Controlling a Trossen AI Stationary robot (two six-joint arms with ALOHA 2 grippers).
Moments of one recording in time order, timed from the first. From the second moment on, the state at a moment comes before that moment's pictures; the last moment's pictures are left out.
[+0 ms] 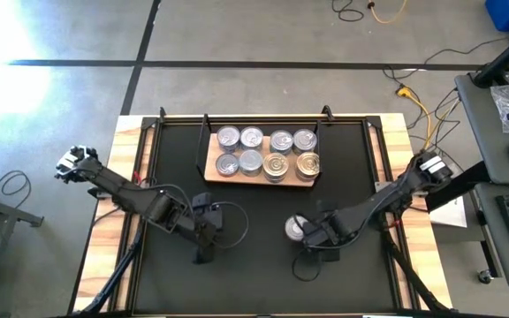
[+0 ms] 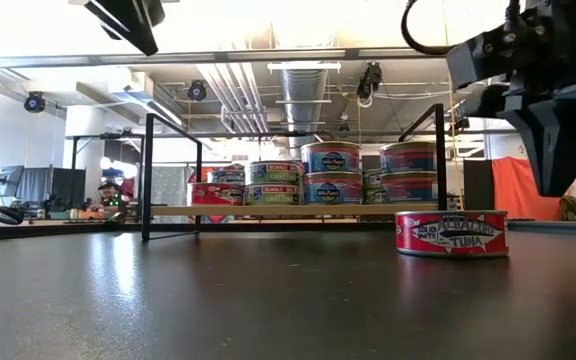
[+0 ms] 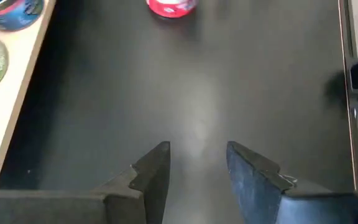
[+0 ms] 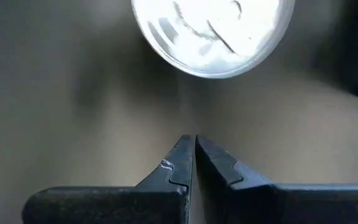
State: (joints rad) left arm -0.48 1.44 1.23 -0.82 -0.25 -0.51; right arm 0.47 1.68 1.10 -0.98 0.14 0.48
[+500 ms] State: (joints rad) left arm -0.47 1.43 1.20 -0.85 -0.27 -0.45; right arm 0.51 1.67 1.05 -1.00 0.09 0.55
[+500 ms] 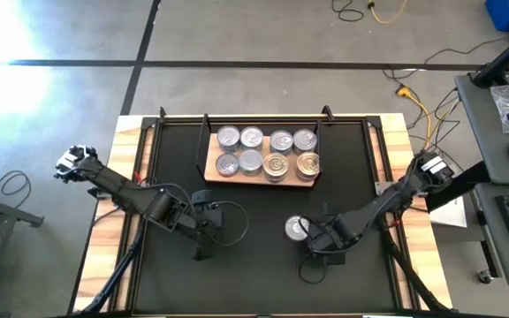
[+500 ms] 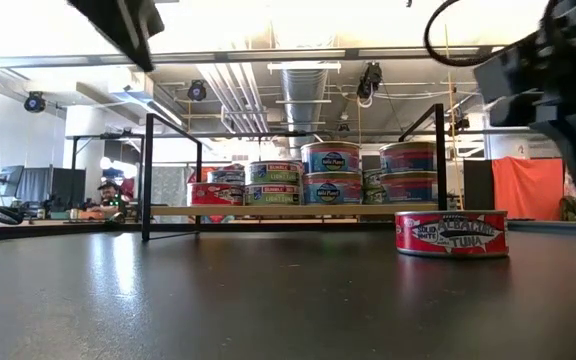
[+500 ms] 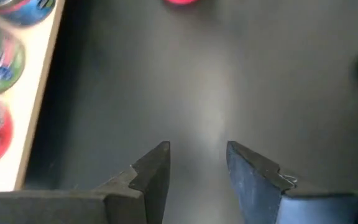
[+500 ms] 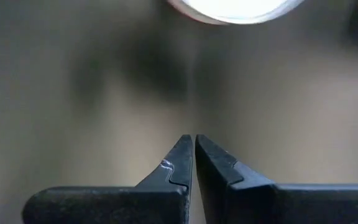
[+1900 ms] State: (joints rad) left arm -0.62 1.44 0.94 -0.57 -0.39 -0.86; right arm 0.47 1.74 1.17 -0.95 0.11 0.41
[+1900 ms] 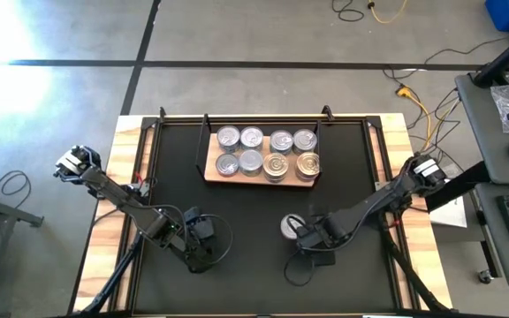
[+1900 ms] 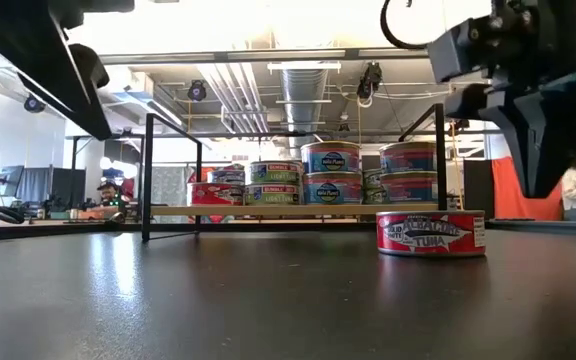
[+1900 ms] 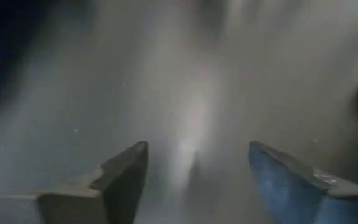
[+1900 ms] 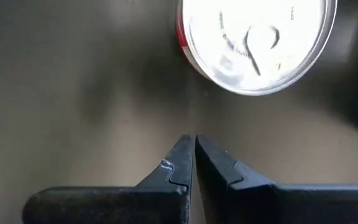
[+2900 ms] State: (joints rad) left arm -0.64 1.45 0.85 -0.45 -0.48 -0.93; right arm 0.42 1.64 1.23 -1.24 0.31 0.81
